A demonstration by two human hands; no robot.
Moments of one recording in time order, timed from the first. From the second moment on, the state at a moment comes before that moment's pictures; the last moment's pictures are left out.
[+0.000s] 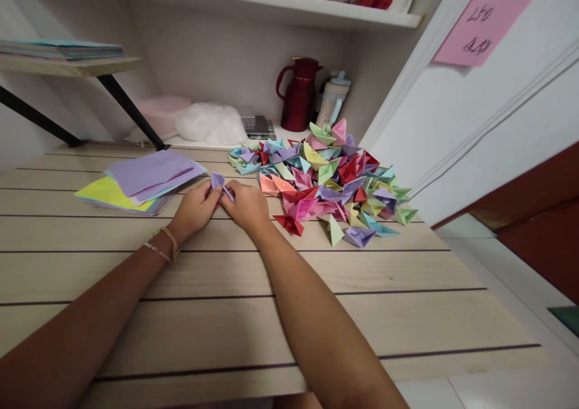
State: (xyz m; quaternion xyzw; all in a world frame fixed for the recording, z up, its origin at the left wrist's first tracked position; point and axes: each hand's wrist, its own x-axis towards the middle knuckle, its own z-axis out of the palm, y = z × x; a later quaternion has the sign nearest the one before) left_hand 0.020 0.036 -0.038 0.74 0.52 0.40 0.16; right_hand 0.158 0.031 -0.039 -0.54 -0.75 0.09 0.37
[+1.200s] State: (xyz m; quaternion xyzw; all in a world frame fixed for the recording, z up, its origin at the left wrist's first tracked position) left_hand 0.022 0.034 -0.028 0.59 0.41 0.51 0.47; right_hand 0.168 0.054 -0.052 -0.37 -0.58 0.43 0.58
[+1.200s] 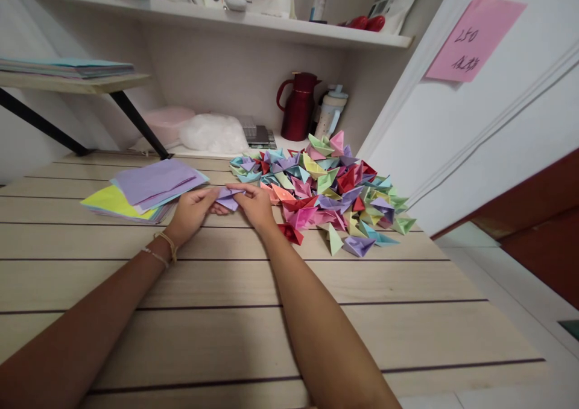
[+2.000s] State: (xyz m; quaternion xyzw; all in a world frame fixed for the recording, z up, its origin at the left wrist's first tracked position) left_hand 0.020 0.040 -0.032 0.55 0.44 0.56 0.44; right_hand 0.163 0.048 -0.045 -0.36 -0.53 0.48 0.60
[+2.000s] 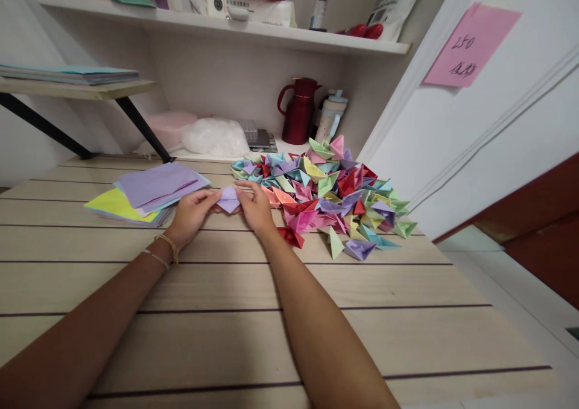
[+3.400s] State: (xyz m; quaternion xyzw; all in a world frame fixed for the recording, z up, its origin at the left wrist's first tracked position) left_hand 0.019 0.044 -0.036 0.55 0.46 0.56 0.43; right_hand 0.162 0.041 -0.034 -0.35 -0.54 0.50 0.58
